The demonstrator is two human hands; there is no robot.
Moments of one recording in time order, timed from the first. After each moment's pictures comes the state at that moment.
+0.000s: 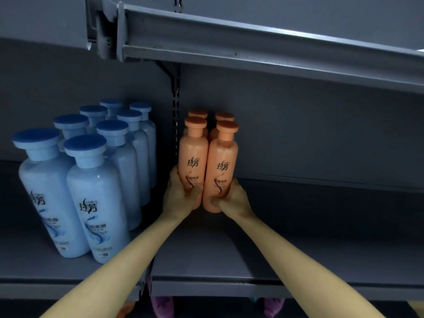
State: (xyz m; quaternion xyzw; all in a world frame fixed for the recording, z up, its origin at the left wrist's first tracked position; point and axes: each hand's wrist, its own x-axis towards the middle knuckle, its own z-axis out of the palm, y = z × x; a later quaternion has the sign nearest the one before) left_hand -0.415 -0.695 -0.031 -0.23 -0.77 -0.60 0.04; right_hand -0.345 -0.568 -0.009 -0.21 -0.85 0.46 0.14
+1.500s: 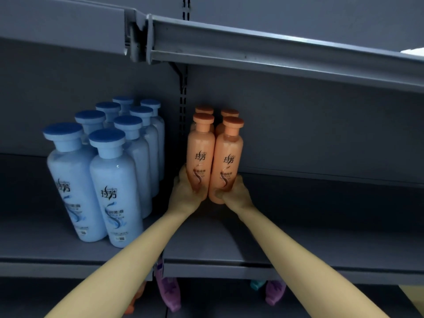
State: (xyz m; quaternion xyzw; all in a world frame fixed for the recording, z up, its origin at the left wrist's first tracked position) left_hand -0.402 -0.709 -0.025 -0.20 -0.81 -0.54 -0.02; right_hand -0.336 -0.579 -0.010 -0.24 -0.81 0.52 0.11
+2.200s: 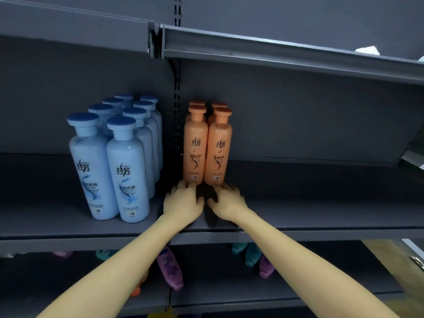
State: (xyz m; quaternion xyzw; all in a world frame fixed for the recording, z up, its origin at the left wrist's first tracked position) left_hand -0.333 -0.747 -0.021 -0.29 -0.94 -0.19 0.00; right_hand -0.274 -0.628 -0.014 -0.20 -0.96 0.17 -0.01
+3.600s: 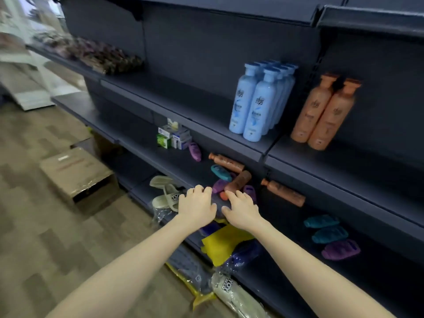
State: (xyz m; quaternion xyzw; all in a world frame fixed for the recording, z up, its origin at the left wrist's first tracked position) left_hand -0.085 -0.939 -0.078 0.00 -0.99 -0.13 -0.02; right_hand -0.100 -0.807 -0.073 0.09 -0.97 0.15 -0.14
